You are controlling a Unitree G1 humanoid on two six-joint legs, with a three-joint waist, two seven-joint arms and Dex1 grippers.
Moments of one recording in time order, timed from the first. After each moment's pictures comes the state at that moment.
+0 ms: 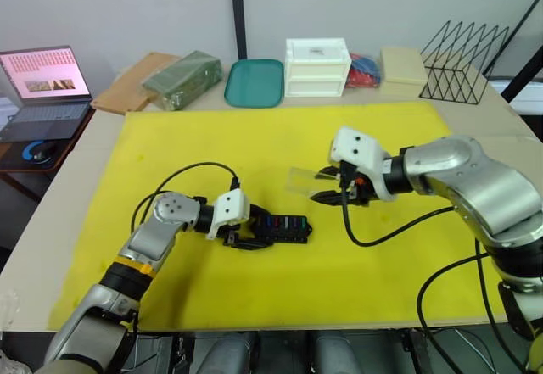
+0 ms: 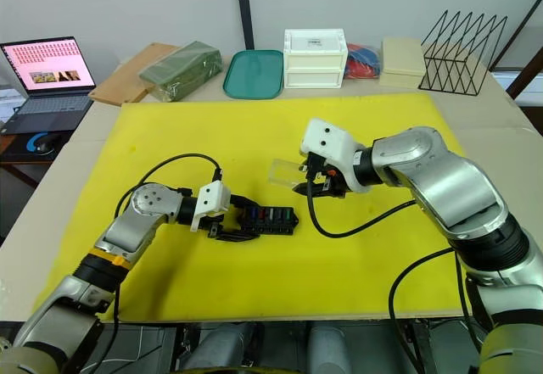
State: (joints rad) left arm -0.50 0.50 -0.33 0.23 -0.17 -0.03 -1.24; right arm -0.77 -0.88 0.28 -0.47 0.38 1.07 0.97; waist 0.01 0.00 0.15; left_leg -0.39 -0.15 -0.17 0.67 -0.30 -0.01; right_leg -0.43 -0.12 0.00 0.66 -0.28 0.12
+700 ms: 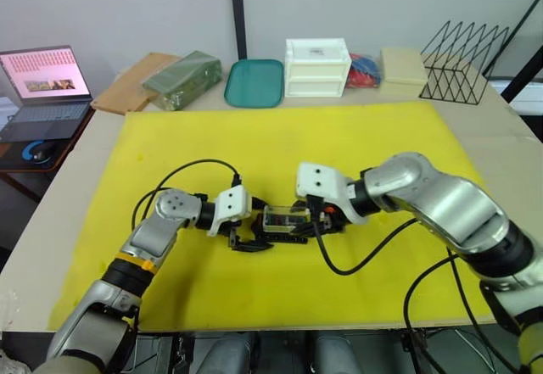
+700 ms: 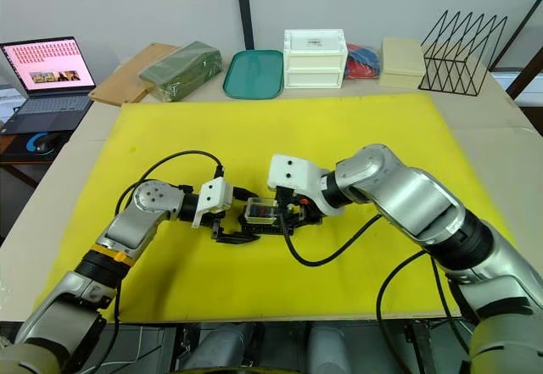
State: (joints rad) left arm -0.52 0.51 -0.33 0.22 -0.16 0.01 -1.22; right arm -0.84 -0.79 0.49 -0.48 0.39 1.11 1.00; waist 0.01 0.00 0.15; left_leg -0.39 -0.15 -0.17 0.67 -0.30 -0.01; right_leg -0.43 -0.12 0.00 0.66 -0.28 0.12
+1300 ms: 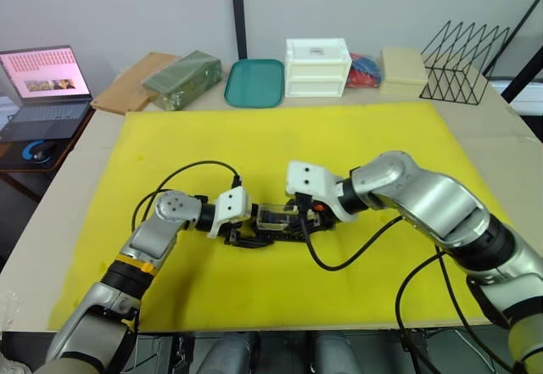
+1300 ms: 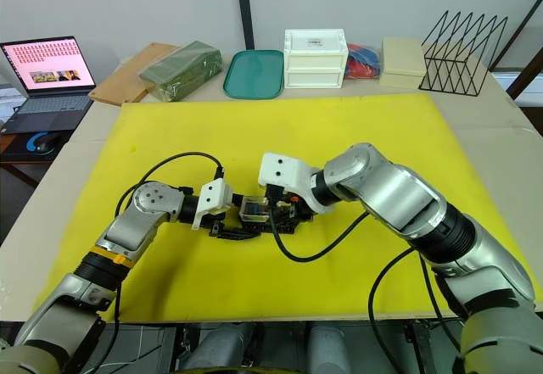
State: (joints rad) left arm -0.50 0.51 -0.33 0.20 -0.17 0.03 -1.23; right arm -0.87 -0.75 0.54 -0.43 0.37 1.13 0.98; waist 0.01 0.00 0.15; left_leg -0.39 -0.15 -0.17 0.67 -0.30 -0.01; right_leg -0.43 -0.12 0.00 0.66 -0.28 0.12
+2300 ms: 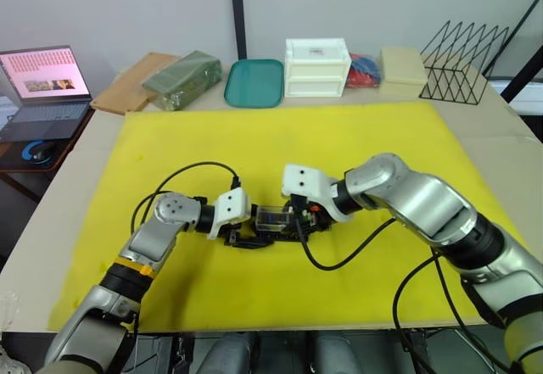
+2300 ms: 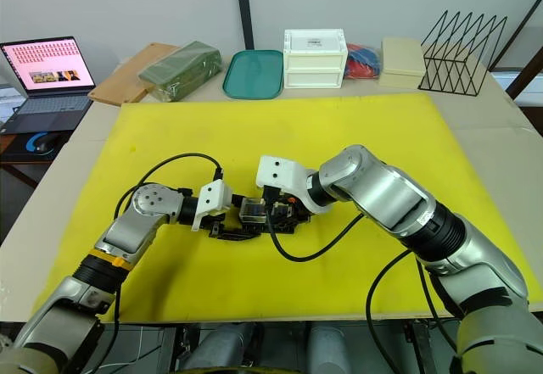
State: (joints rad) left arm -0.49 0.51 -0.32 0.18 -0.16 0.03 -1.22; right arm -0.87 -0.73 0.58 -0.38 0.32 1.10 0.99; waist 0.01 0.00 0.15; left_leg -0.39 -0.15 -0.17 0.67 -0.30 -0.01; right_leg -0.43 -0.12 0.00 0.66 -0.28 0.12
